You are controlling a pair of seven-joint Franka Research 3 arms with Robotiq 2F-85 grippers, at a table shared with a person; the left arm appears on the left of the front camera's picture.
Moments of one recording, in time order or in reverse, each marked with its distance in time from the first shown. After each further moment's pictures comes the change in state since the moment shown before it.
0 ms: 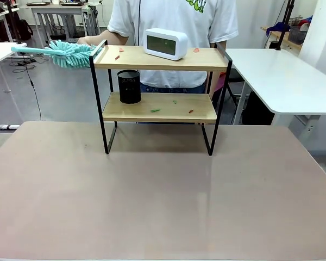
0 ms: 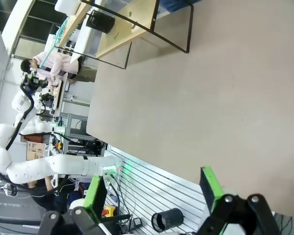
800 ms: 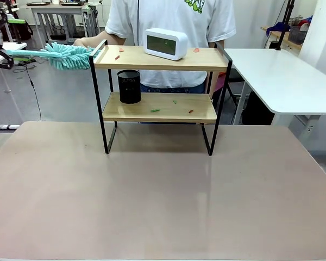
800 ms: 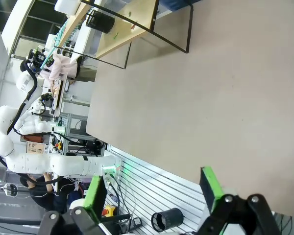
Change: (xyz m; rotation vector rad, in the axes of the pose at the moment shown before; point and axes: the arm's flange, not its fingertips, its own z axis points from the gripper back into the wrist) left arm 0.078 -0.016 -0.113 -0.068 0.066 0.105; right arm 0.000 0.000 0.001 -0.001 0.001 -0.001
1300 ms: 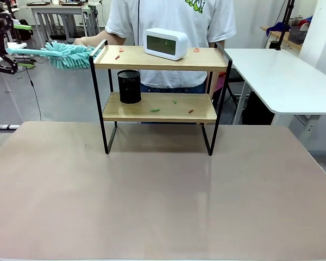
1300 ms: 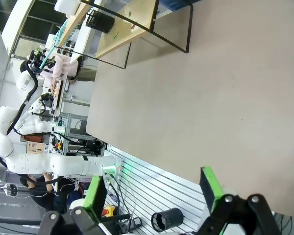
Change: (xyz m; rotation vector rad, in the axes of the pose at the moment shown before) left arm -0.009 0.004 -0.007 0.043 0.030 -0.003; right arm 0.000 0.000 0.000 0.000 0.001 0.000
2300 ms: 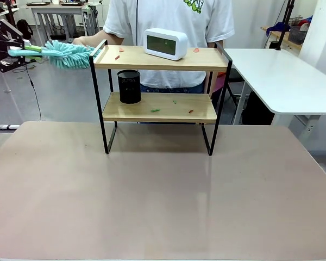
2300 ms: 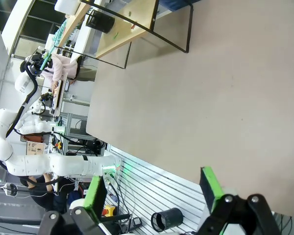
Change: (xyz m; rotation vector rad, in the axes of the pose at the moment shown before) left arm -0.015 0.000 -0.010 0.069 -0.006 -0.064; right arm 0.000 0.000 0.000 0.000 0.000 0.001
